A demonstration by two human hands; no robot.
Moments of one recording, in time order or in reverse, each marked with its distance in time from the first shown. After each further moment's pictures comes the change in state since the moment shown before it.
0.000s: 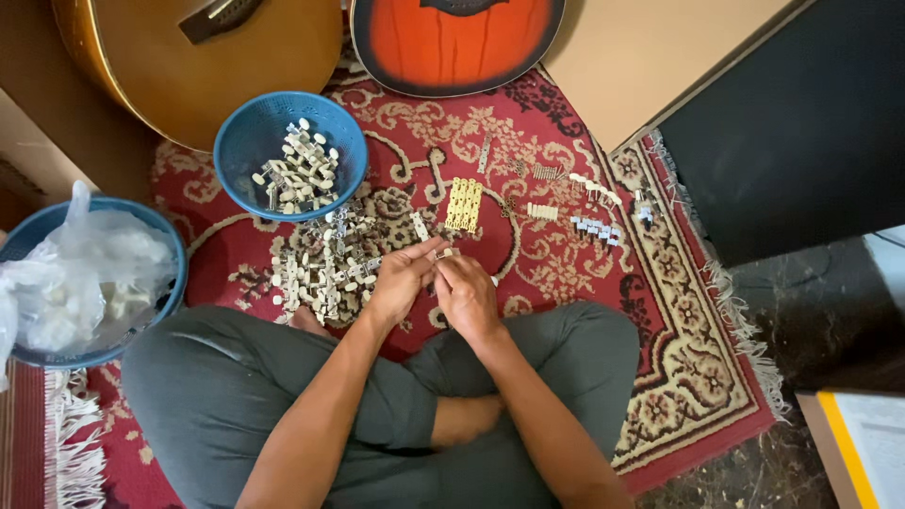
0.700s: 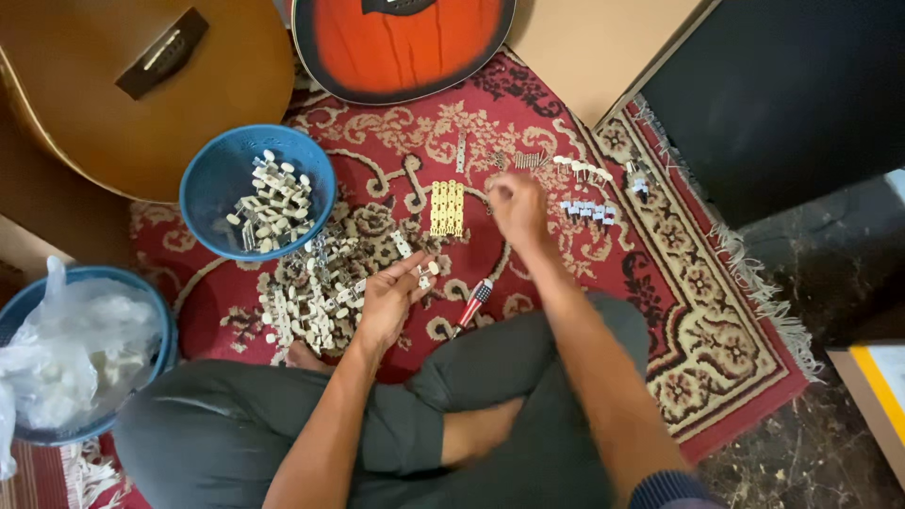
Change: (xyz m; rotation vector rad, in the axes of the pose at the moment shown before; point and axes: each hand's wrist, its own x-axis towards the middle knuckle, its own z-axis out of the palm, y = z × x) left_hand 0.002 0.003 0.004 0.058 0.107 -0.084; right_hand 0.063 0.157 -0.016 0.059 0.219 0.318
